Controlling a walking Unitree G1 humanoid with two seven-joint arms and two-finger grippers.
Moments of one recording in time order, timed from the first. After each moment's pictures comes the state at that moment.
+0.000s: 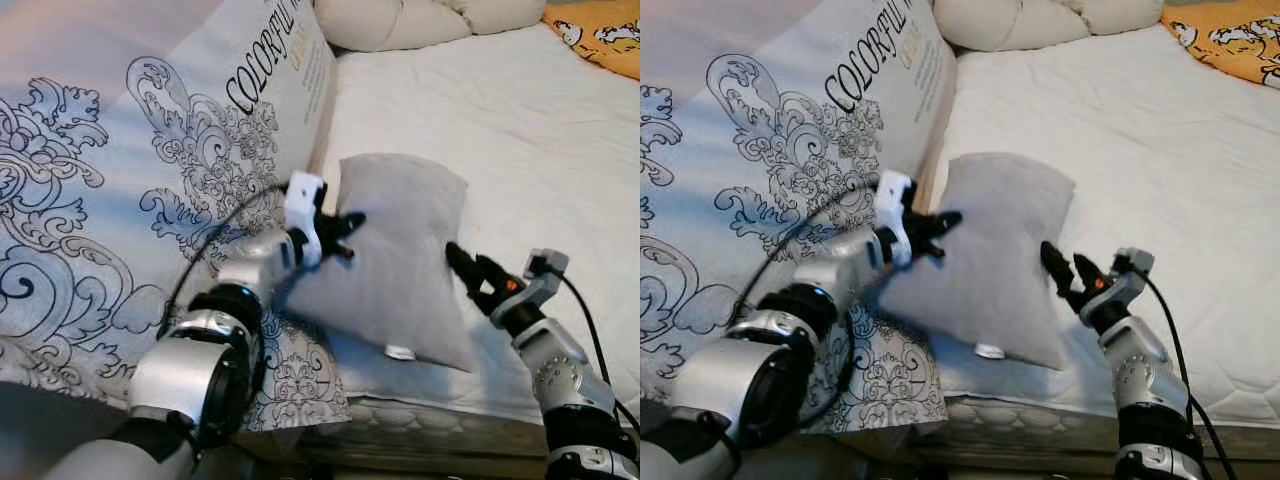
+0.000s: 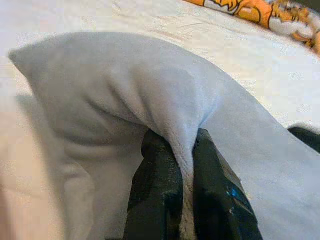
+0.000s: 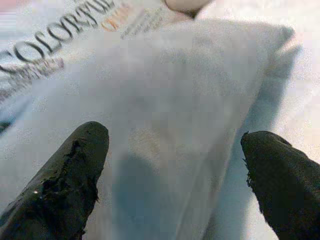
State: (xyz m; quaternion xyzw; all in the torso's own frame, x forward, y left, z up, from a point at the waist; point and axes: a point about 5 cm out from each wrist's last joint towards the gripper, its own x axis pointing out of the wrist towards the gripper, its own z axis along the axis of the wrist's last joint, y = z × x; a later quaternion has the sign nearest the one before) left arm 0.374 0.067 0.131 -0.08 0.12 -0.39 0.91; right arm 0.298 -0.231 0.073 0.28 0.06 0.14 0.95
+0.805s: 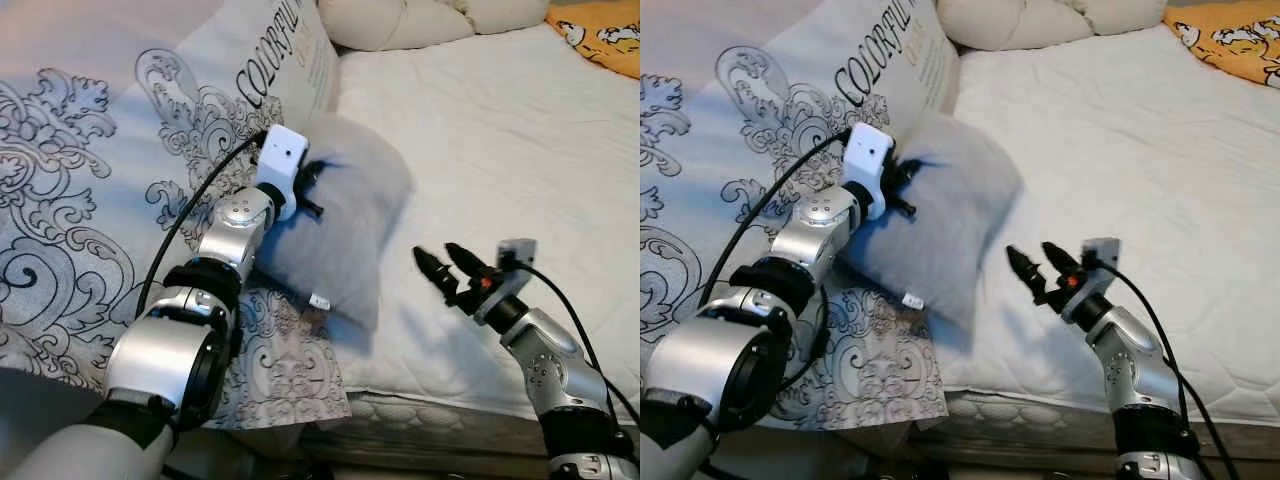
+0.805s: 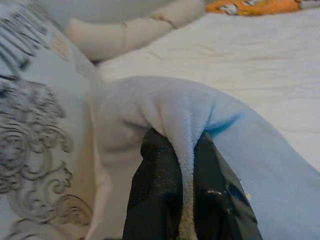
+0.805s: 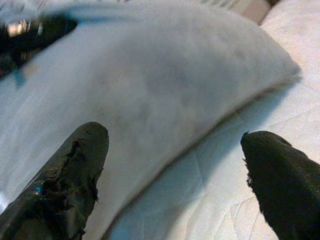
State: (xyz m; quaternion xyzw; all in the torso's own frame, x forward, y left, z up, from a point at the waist) left arm 0.399 0.100 0.176 0.10 0.00 -0.23 0.97; right arm 0.293 -0.206 0.084 0.17 0.07 0.27 0.95
